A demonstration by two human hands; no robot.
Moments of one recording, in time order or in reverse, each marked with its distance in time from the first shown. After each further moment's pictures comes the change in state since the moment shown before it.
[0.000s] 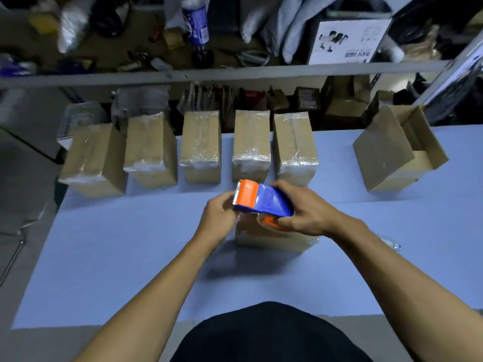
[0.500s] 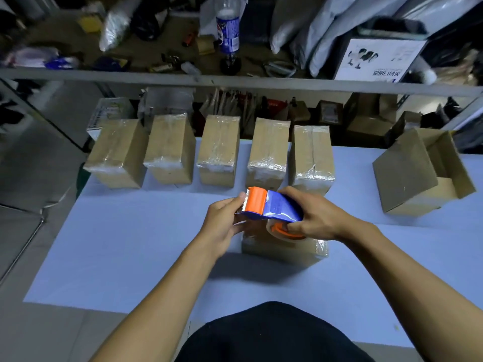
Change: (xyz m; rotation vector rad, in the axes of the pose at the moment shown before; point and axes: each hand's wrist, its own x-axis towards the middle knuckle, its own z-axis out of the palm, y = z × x) left_hand -0.005 0.021 -0.002 -0.584 0.083 -0.359; right_hand 0.020 0.003 -0.015 -0.030 -0.150 -0.088
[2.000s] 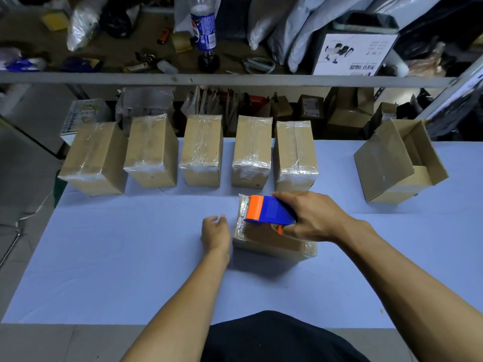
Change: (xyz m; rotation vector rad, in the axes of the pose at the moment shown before) left_hand 0.037 -0.066 0.004 0.417 0.553 -0.010; right_hand -0.010 0.022 0.006 -0.471 0.058 0.067
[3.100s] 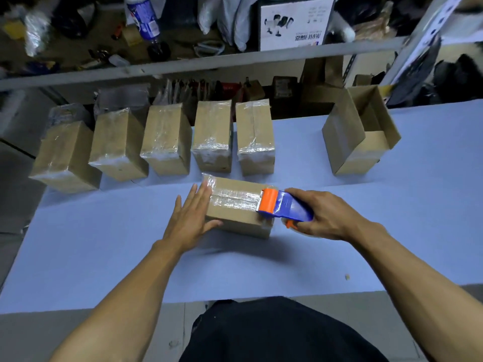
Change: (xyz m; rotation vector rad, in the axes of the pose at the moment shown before) left_hand -0.026 -0.013 -0.006 1.140 -0.309 1.049; right_hand -0.118 0.103 0.035 0.296 0.104 0.061
